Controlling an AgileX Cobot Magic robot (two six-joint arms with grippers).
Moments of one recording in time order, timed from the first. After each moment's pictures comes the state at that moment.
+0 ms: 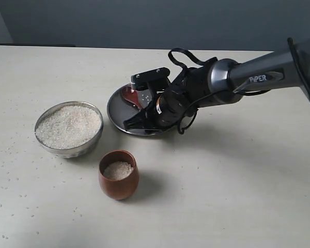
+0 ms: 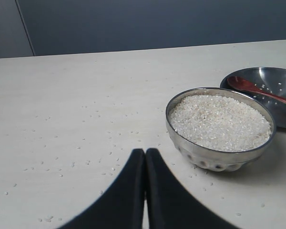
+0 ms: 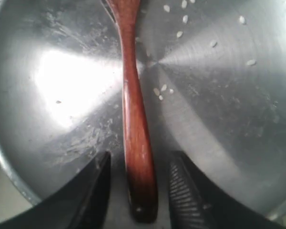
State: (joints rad) left arm 0.04 0.00 -0.01 -0.02 0.34 0.02; right arm 0.68 2.13 -1.28 -0.31 0.29 0.51
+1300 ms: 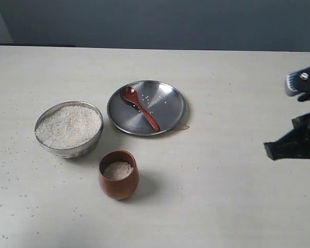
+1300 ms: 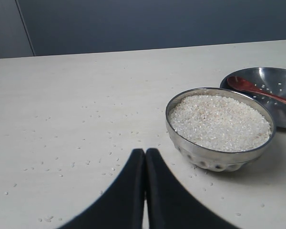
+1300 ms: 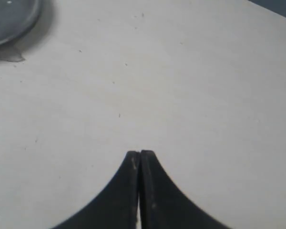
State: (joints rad) left arm 0.04 0.00 -0.01 -0.02 0.34 0.02; right arm 0.68 0.95 -0.49 -0.87 0.70 0.90
